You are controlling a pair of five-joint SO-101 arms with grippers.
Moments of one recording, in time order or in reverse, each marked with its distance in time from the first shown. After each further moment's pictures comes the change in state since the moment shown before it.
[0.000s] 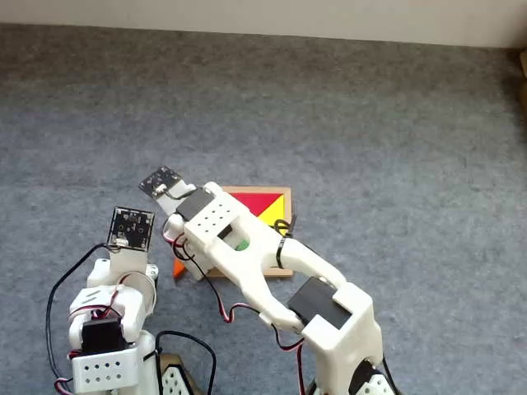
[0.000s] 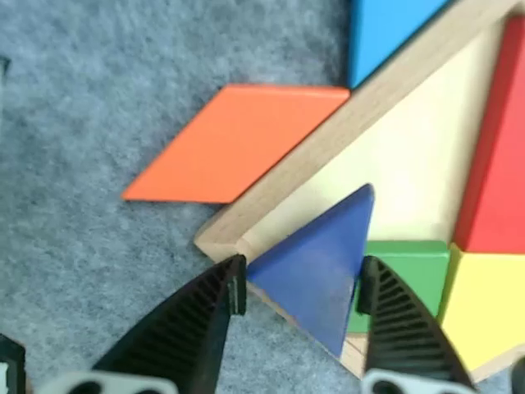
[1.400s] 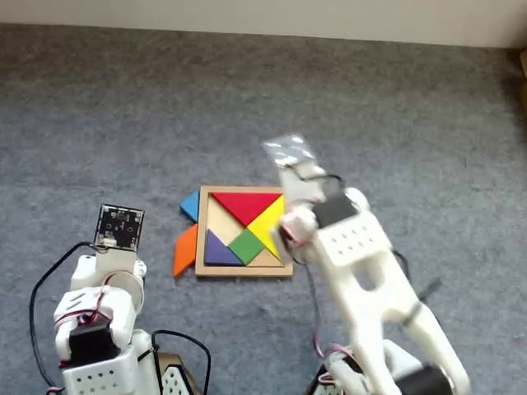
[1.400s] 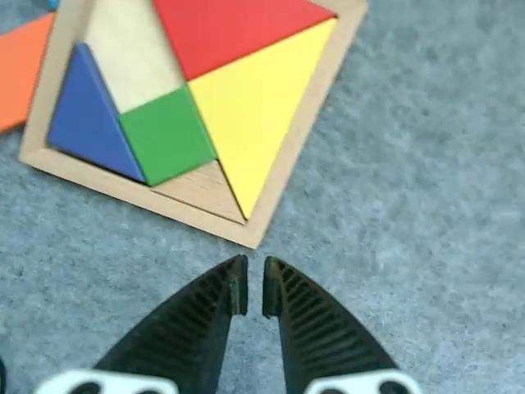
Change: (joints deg) left arm -4.9 0.0 -9.1 4.4 -4.7; right arm 26.4 -49.6 36.2 1.1 0.0
